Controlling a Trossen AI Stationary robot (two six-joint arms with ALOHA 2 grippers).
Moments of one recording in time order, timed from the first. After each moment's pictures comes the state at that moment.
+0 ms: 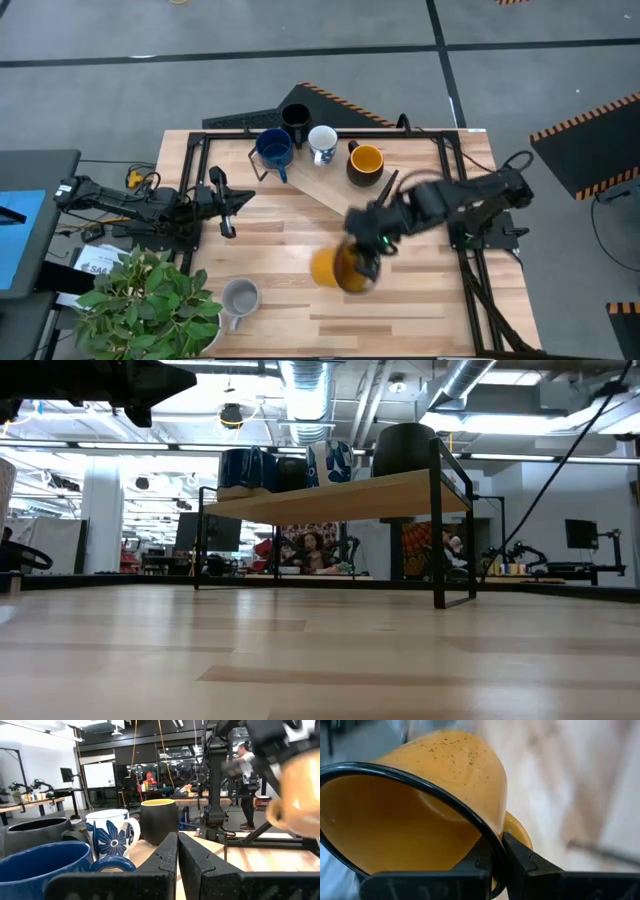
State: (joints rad) left arm -0.18 0.47 0.19 0.59 -0.48 0.17; right arm 0.31 1.68 1.87 -1.16 0.02 0.65
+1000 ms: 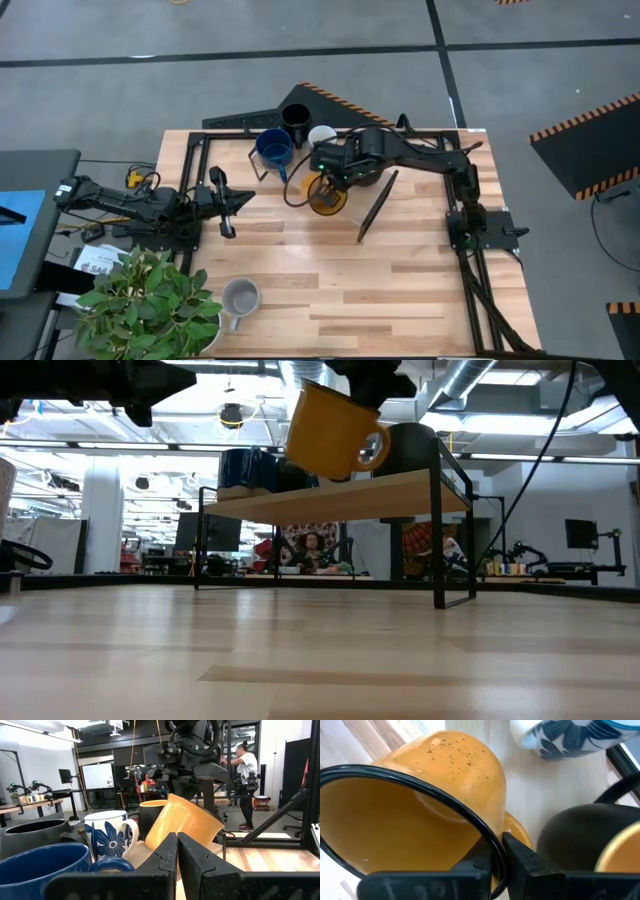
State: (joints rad) left arm -0.18 0.47 0.19 0.59 -0.47 0.18; right arm -0.08 2.02 2.29 -1.50 0.18 0.56
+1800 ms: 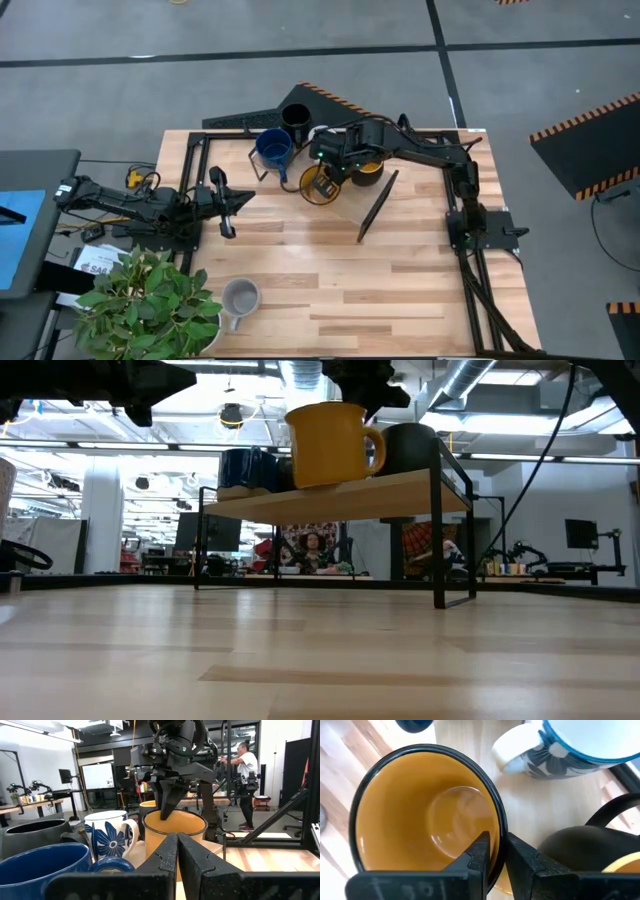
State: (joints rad) left arm -0.18 0.47 0.19 0.59 -0.47 0.18; right arm -0.15 2.02 2.27 -1.45 0.18 0.52
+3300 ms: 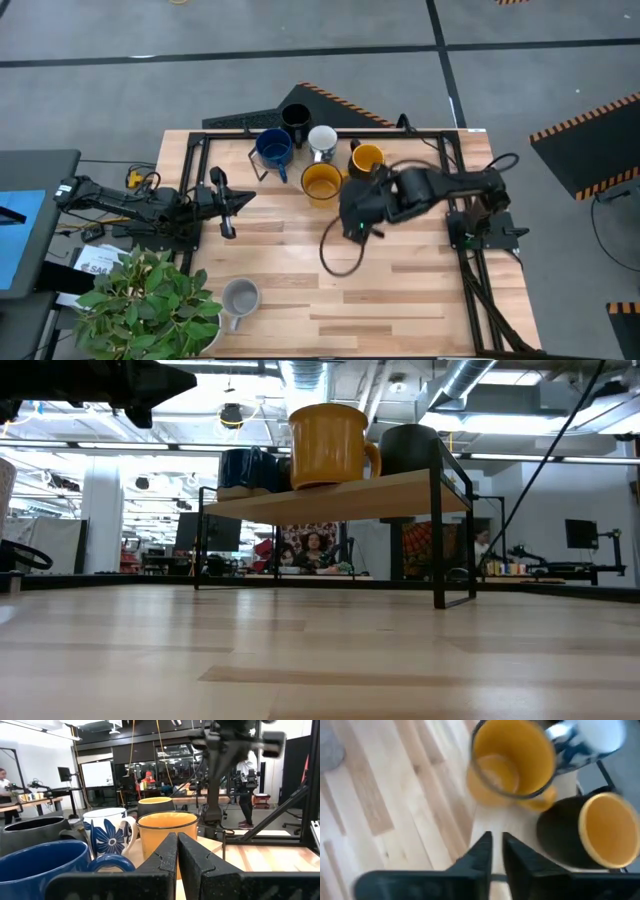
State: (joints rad) left arm -0.18 0.47 0.19 0.58 -0.47 0.17; right arm 0.24 1.86 2.22 -1.57 0.52 0.52
